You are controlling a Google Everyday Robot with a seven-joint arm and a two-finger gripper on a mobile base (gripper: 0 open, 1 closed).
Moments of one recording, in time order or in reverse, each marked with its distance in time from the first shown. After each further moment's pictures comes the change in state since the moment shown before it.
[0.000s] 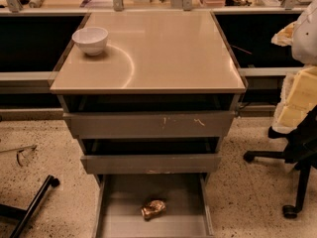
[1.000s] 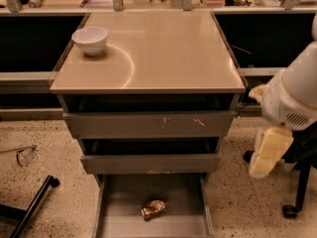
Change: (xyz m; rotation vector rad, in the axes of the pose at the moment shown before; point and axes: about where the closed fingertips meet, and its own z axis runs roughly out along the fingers) arm 0.017 0.044 0.104 -0.107 -0.012 -0.001
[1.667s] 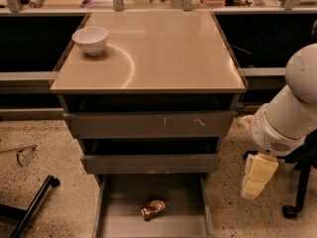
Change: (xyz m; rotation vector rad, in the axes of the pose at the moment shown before) arm 0.021 0.027 0.073 -0.093 0.002 0.005
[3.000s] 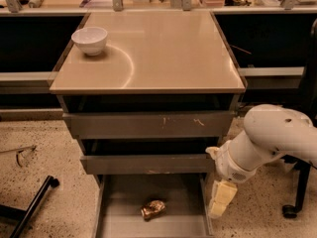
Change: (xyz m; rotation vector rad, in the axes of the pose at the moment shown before) arm -0.024 0.018 0.139 -0.112 -0.160 -0.060
